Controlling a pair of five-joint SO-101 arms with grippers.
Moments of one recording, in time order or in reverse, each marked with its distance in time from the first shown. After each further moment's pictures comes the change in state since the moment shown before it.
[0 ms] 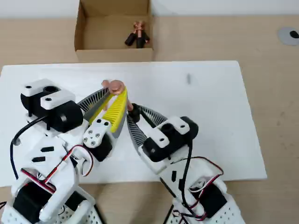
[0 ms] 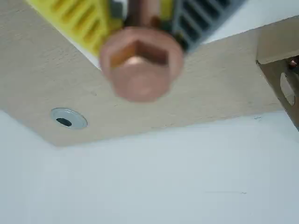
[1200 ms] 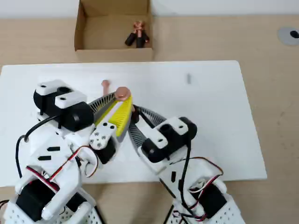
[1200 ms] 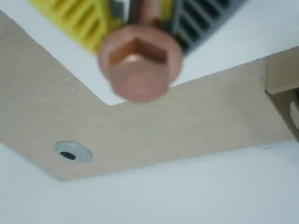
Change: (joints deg) left arm 3.3 -0.4 2.7 2.5 -0.4; right arm -0.2 0.0 0.1 0.1 0.0
